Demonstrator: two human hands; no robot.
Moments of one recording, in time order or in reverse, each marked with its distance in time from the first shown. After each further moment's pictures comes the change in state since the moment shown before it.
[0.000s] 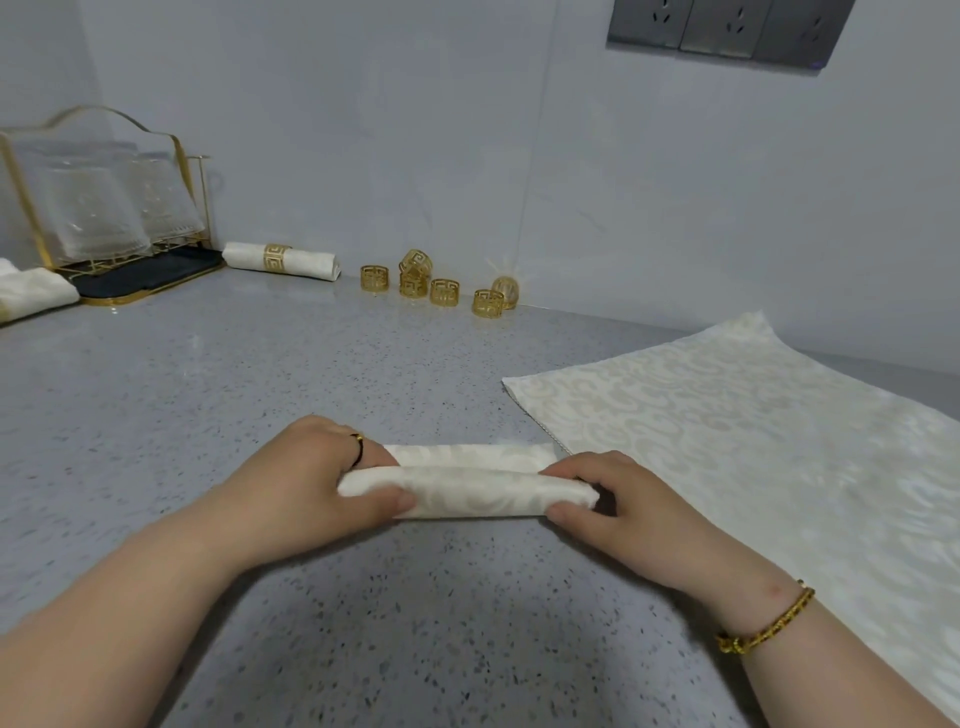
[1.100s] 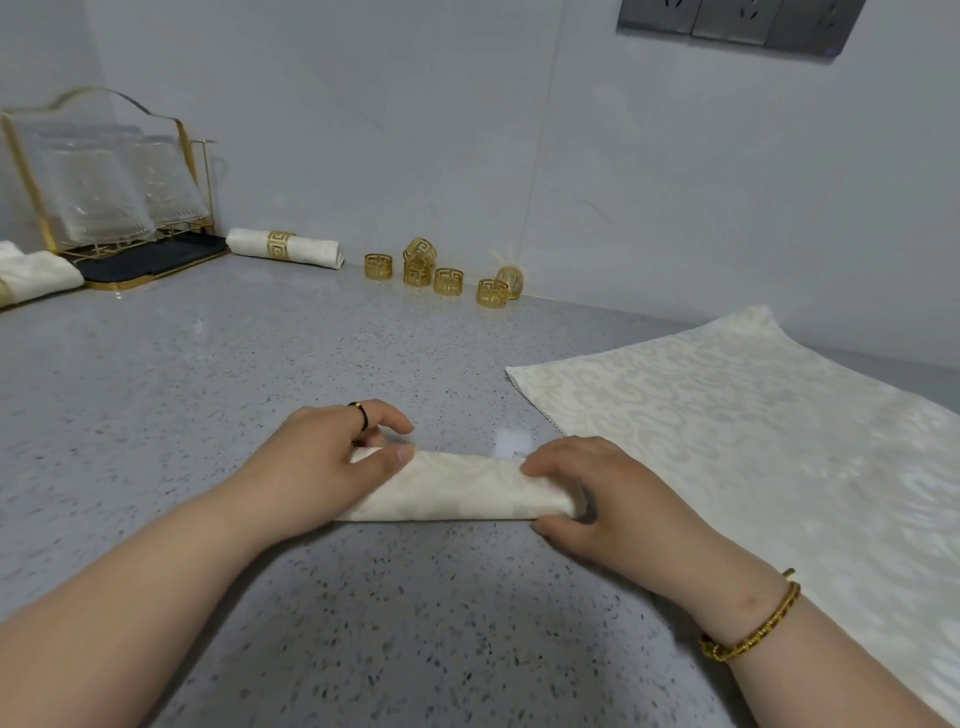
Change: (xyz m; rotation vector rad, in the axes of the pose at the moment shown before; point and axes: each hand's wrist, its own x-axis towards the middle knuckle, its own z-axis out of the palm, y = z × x) left_hand 0.002 0.004 0.009 -0.133 0.121 -0.139; right_hand -0.001 -0.012 0.007 -0.227 0.040 -0.165
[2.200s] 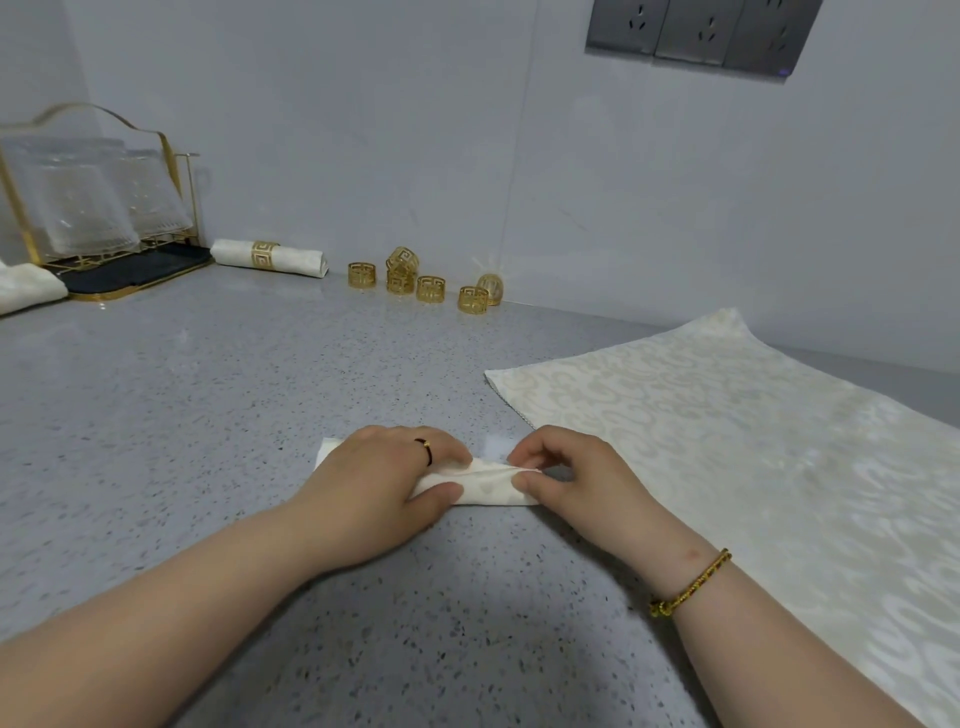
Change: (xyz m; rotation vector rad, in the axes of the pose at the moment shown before) left_hand 0.005 0.034 0.030 0.310 -0.143 0.238; right_hand 0.007 -0.001 0.002 0.387 0.071 0.236
